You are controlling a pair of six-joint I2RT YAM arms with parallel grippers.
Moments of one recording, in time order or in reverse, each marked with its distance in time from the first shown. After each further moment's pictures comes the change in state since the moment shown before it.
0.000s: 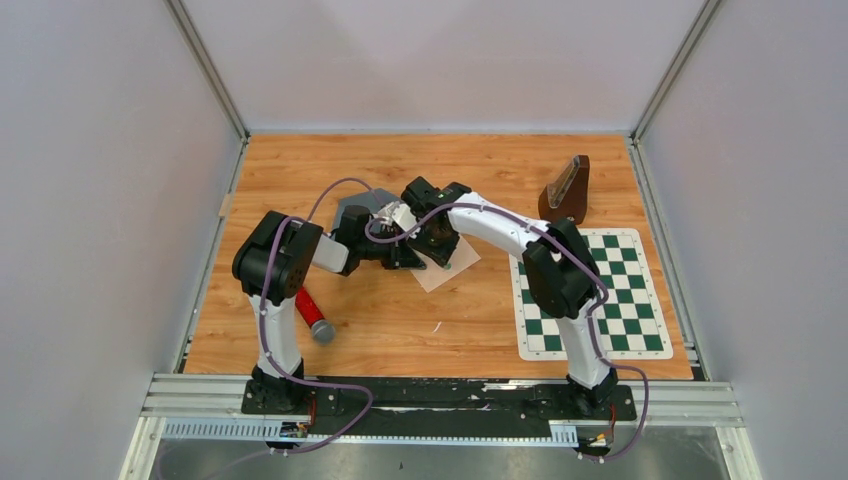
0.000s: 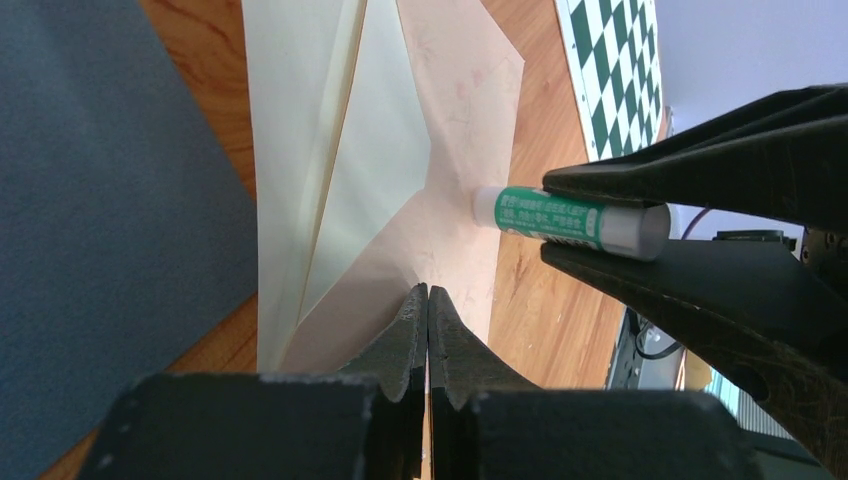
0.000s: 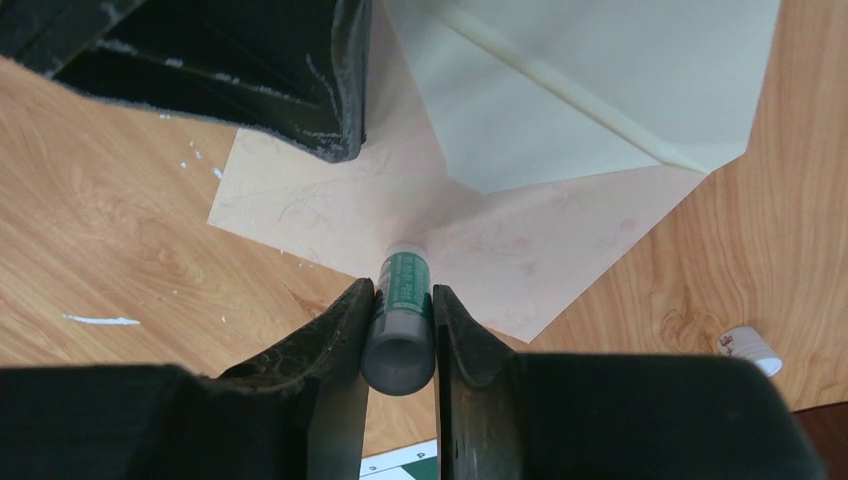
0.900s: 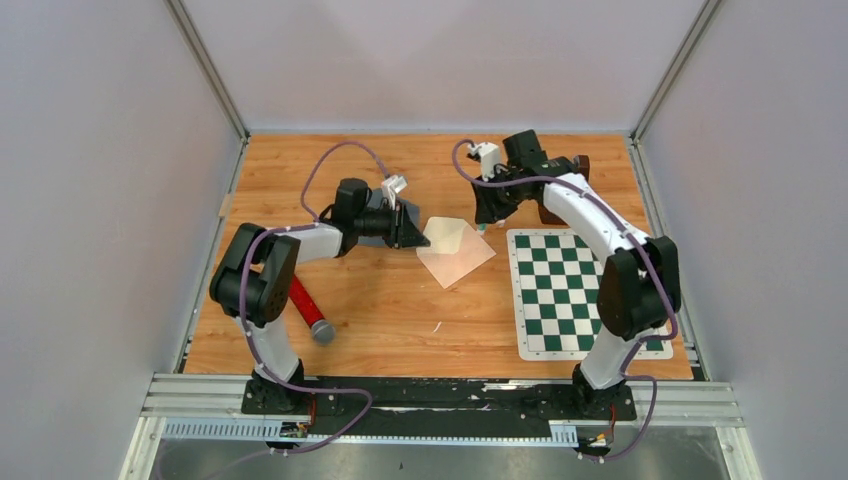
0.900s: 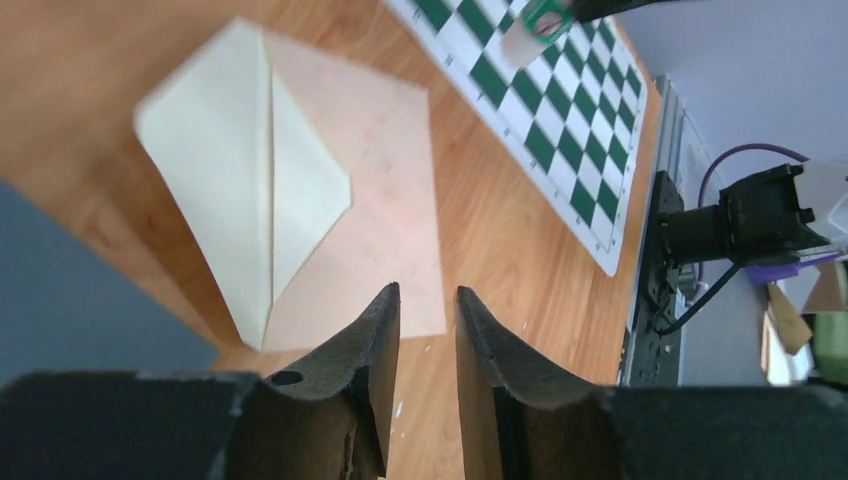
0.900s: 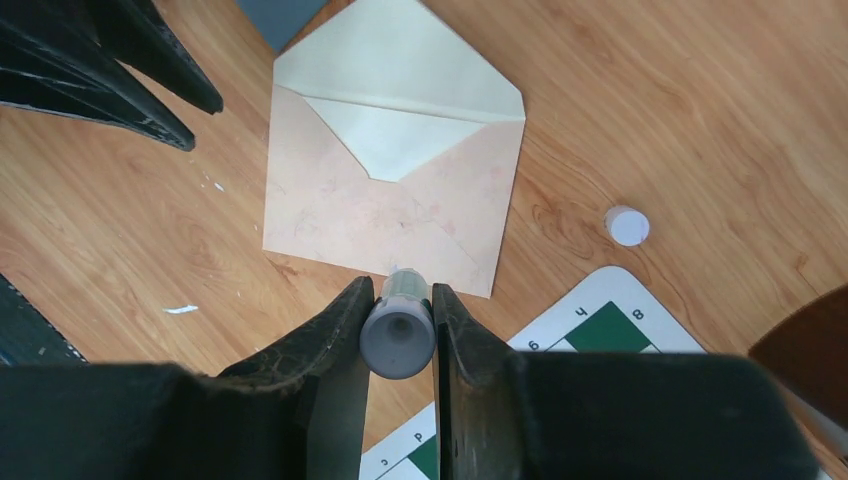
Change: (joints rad) left arm 0.000 -0.156 0.093 -0.173 0.047 0.200; right arm -0.352 -0.317 -0.187 0.187 -0.344 0.131
